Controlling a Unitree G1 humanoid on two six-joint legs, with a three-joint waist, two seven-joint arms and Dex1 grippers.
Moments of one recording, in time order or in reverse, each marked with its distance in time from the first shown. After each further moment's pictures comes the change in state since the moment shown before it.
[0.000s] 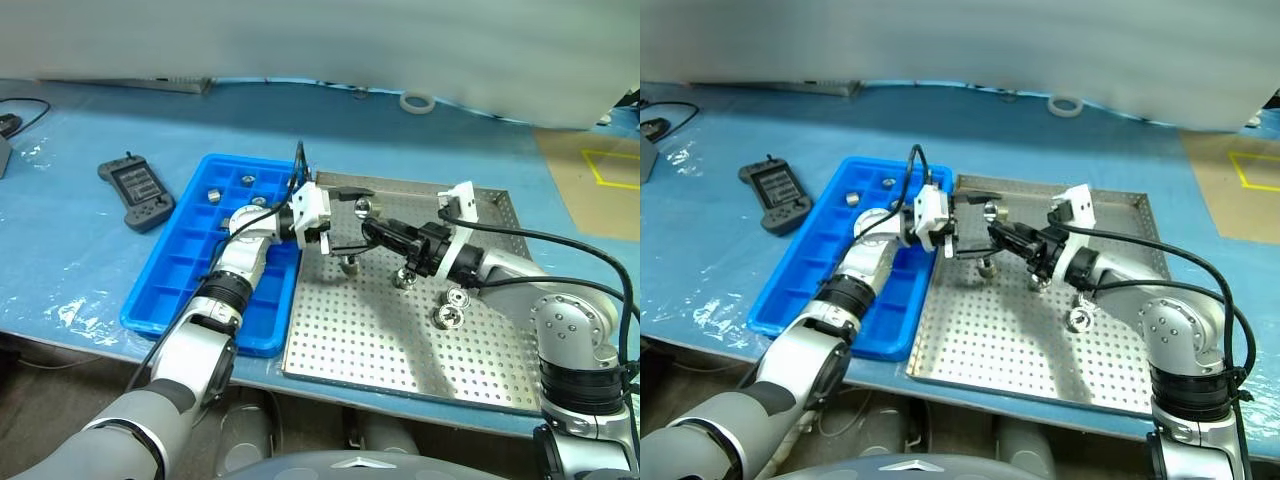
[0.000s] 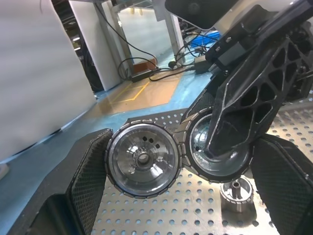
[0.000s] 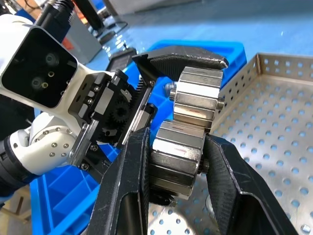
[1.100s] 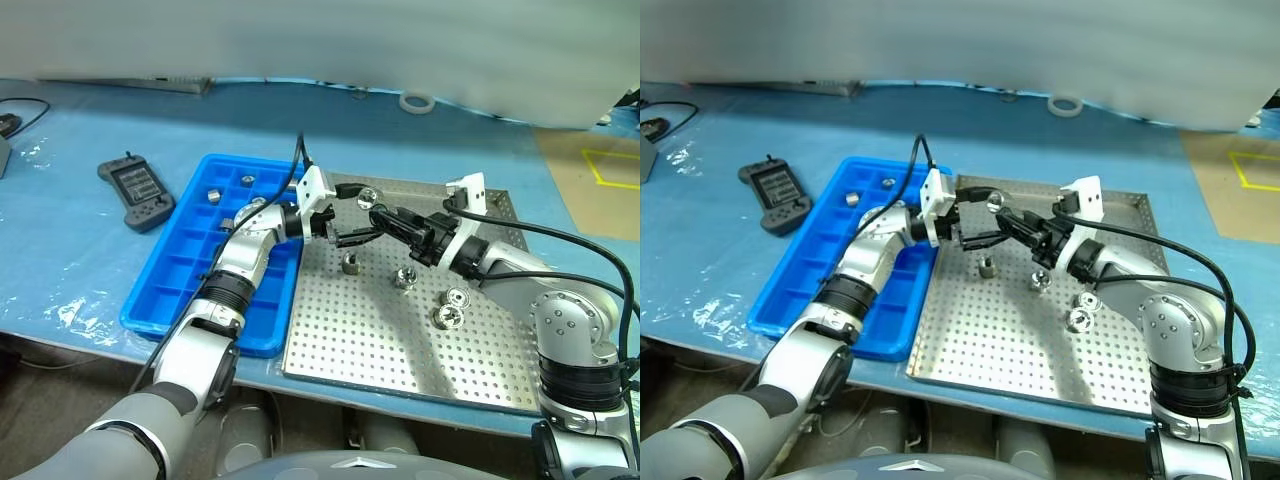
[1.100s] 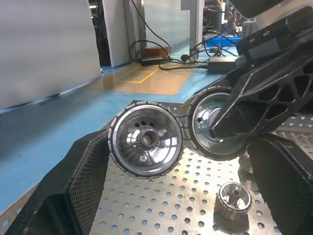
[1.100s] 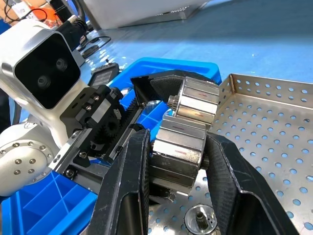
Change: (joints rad) left arm 0.016 0.008 0.009 -0.086 -0.011 0.312 0.057; right arm 0.005 0.006 0.008 0.012 -0.033 -0.040 -0.050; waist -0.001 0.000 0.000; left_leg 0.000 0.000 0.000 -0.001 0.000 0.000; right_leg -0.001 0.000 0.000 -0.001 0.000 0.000
